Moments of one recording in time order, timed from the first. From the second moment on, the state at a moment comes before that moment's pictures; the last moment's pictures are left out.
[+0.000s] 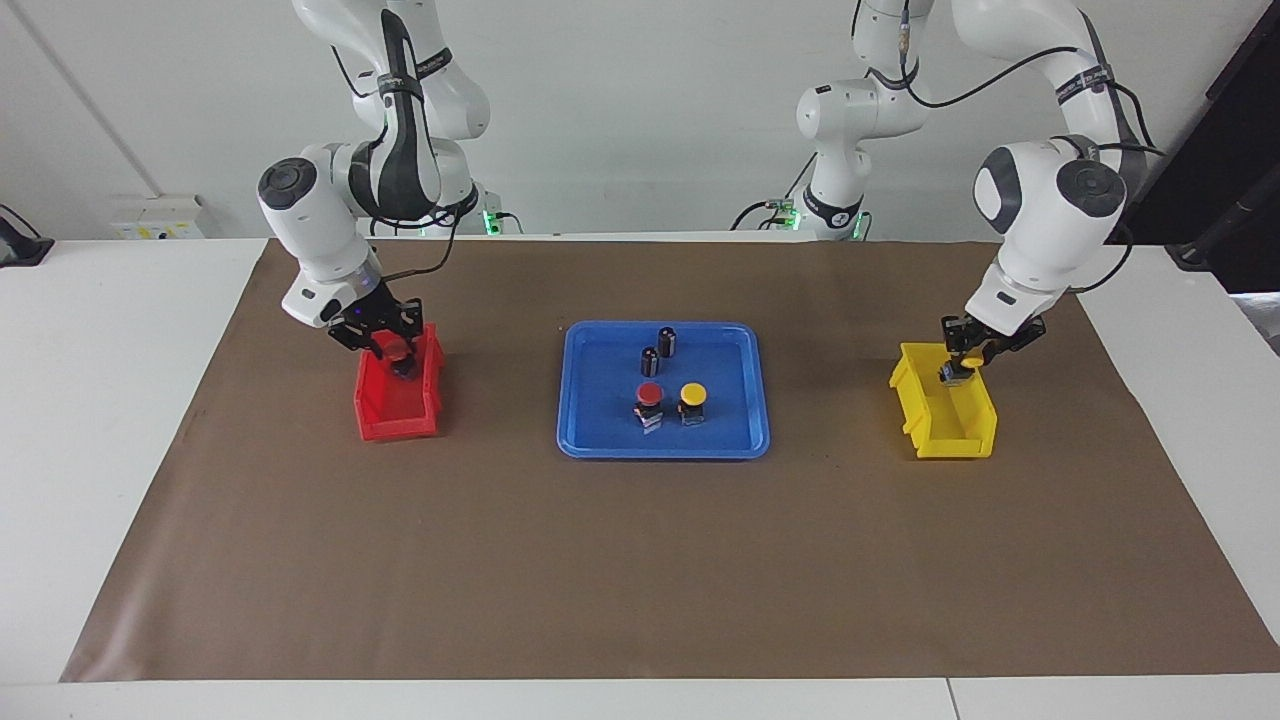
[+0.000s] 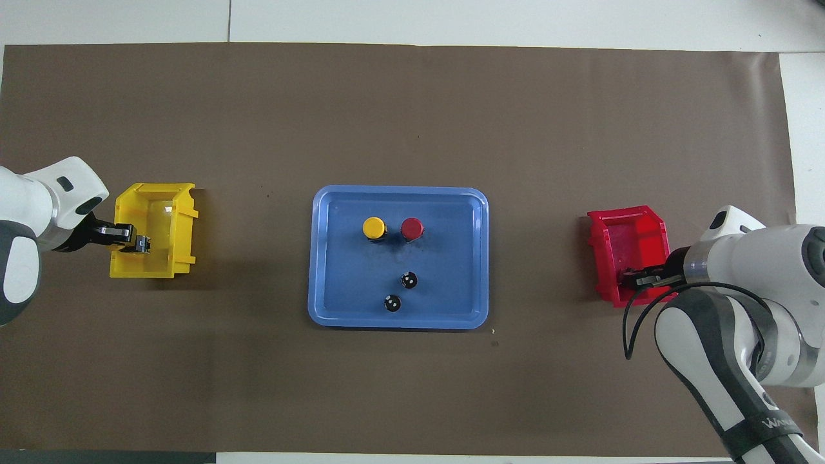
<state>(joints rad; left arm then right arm) 0.04 -0.04 -0.05 -2.17 0.11 2.10 0.09 -0.22 -0.16 0.19 -2.45 0.12 2.28 -0.32</state>
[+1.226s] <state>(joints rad) 0.03 -0.03 -0.06 -2.29 0.11 2.27 0.03 0.14 0.09 0.21 -1.79 0.06 1.94 0.30</state>
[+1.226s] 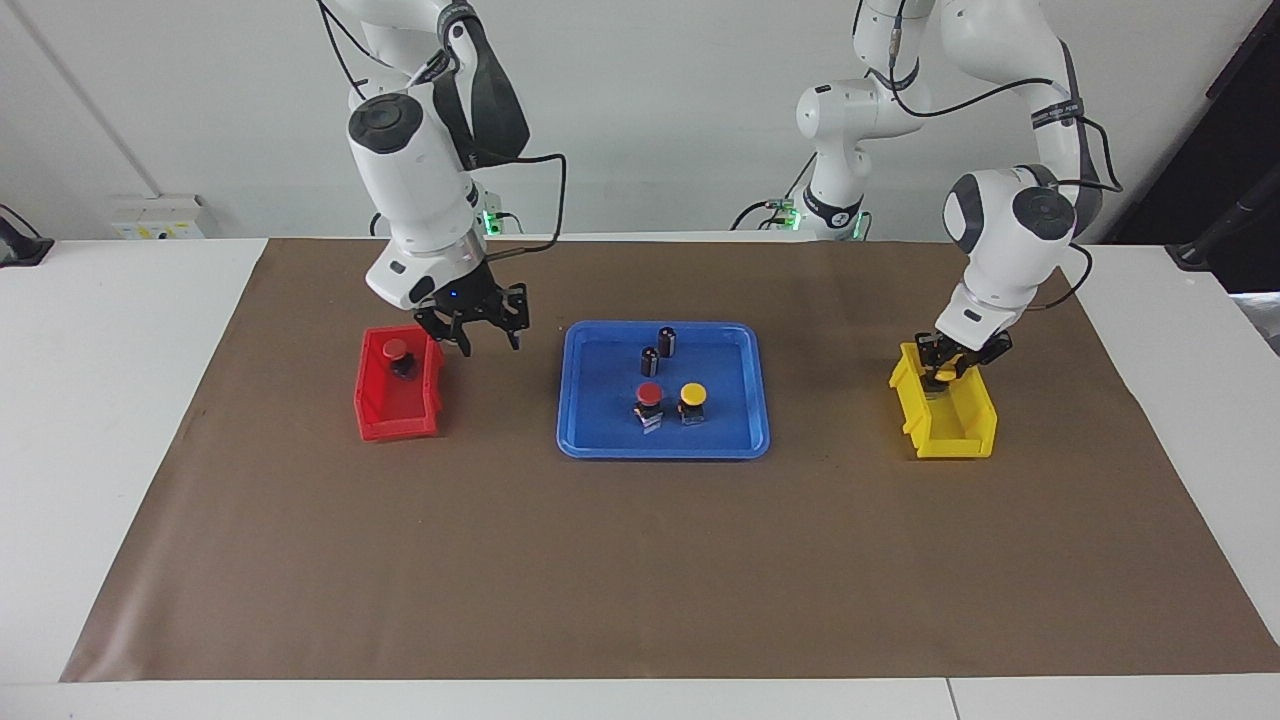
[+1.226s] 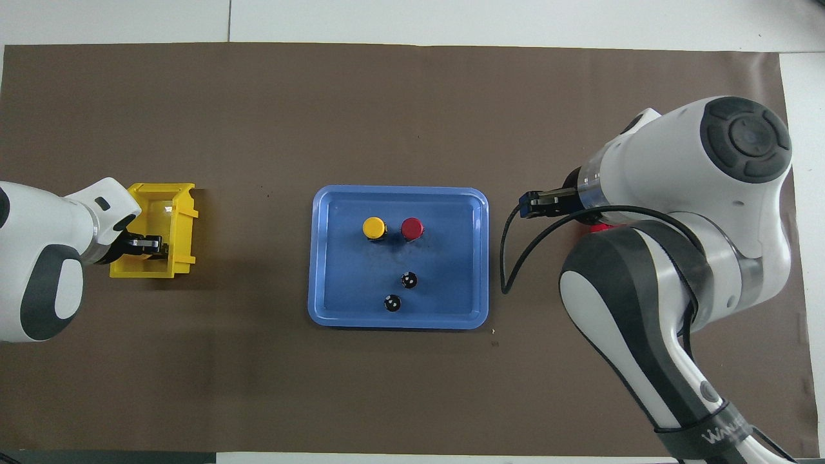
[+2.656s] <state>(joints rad) 0.03 -0.13 -0.06 -1.78 0.10 1.53 0.15 0.43 0.42 0.21 -1.65 -0.15 2.14 0.67</state>
